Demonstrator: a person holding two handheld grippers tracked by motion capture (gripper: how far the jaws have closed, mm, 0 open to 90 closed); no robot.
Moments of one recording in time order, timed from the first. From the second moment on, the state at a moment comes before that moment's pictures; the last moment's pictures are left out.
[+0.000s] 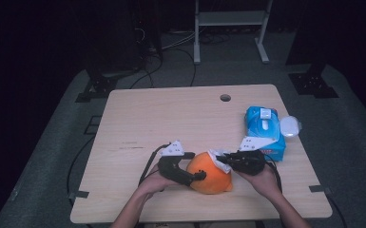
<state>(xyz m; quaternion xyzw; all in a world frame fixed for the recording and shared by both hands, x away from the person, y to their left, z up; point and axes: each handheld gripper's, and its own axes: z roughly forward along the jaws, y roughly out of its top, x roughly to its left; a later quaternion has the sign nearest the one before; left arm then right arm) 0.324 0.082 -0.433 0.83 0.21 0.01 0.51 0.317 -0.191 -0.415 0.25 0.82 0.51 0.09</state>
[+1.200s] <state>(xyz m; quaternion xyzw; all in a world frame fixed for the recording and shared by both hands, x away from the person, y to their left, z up) 0.324 0.092 -0.444 0.84 0.21 0.04 0.50 0.304 -0.216 -0.431 0.28 0.81 0.52 0.05</state>
